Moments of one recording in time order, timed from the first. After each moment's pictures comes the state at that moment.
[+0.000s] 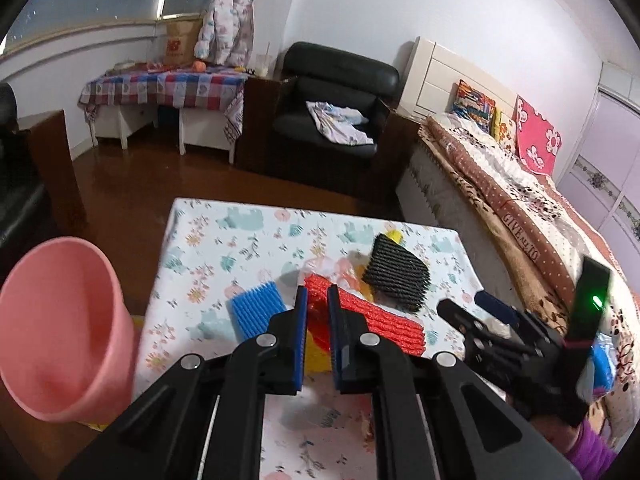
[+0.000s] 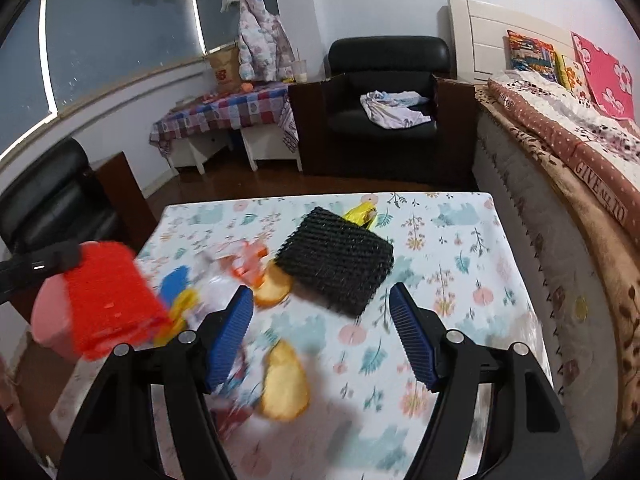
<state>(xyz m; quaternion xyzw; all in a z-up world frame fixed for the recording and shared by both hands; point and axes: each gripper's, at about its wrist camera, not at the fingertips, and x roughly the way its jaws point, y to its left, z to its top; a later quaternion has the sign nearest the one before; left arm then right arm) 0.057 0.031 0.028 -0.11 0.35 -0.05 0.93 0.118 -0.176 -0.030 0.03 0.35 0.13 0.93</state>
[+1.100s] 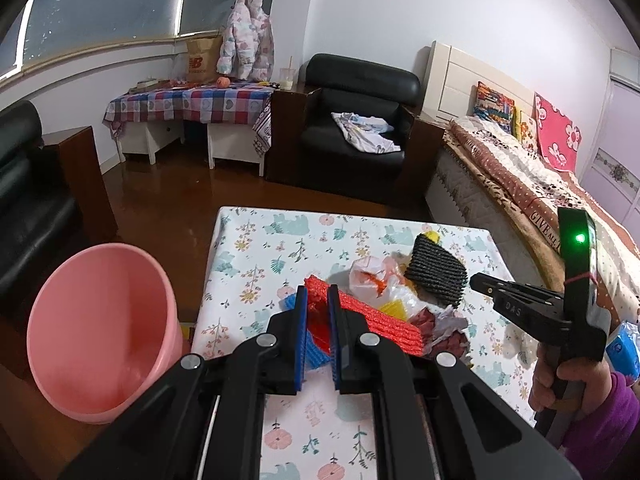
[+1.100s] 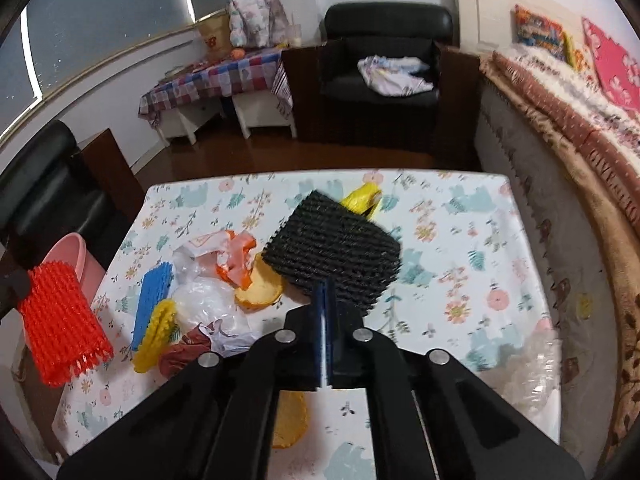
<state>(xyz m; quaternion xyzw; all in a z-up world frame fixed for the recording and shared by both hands) 0.033 0.054 0.025 -0.08 0.34 0.00 0.94 0.157 -0.164 -0.038 0.02 0.42 0.13 0.90</state>
